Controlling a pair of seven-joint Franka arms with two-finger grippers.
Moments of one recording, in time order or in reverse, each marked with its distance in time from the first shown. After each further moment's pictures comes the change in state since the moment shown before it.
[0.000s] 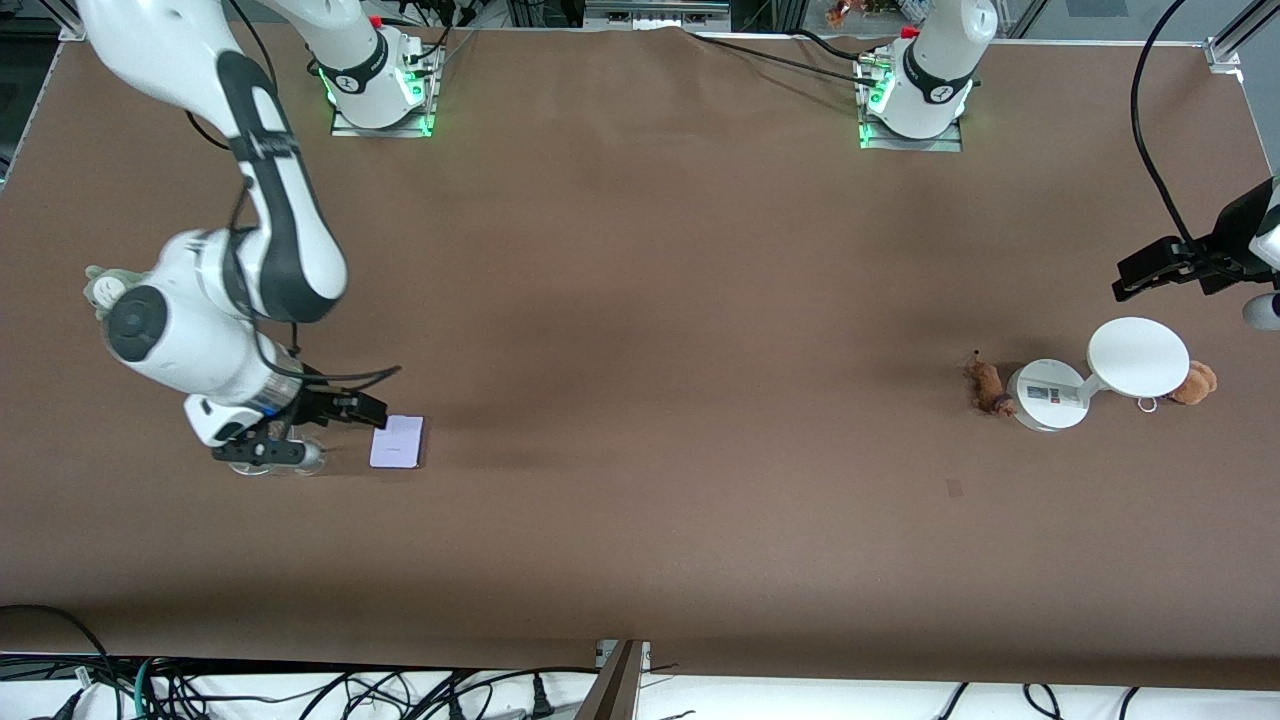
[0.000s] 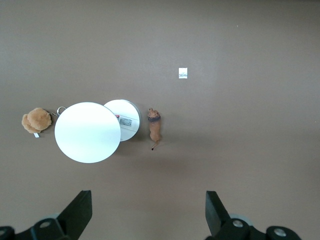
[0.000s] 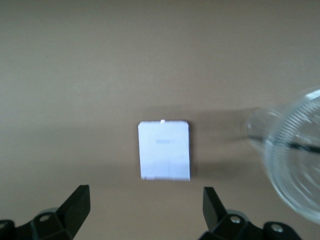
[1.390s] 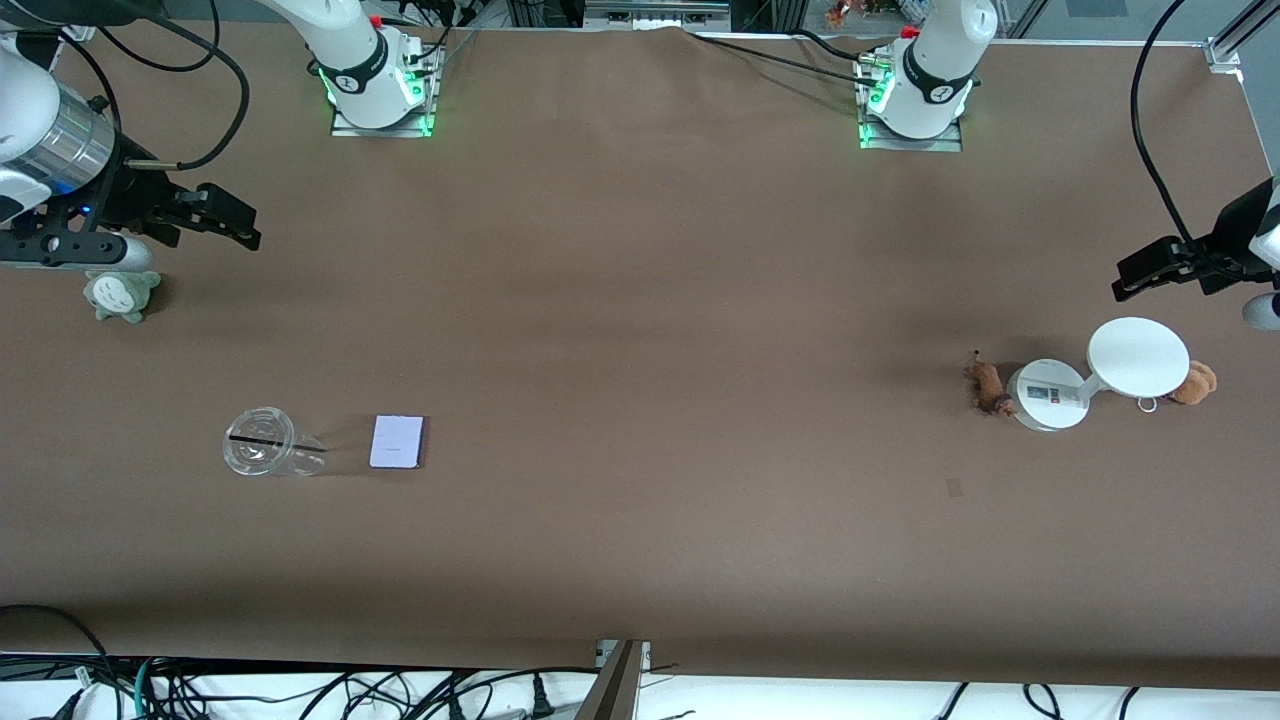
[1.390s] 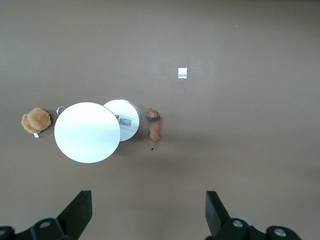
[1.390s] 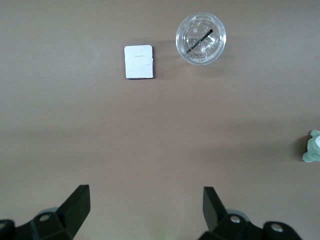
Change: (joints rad) left arm 0.000 0.001 -0.001 0.002 -0.001 -0.002 0.000; right arm 0.003 -0.470 0.000 0.023 -0.250 -0.574 0.131
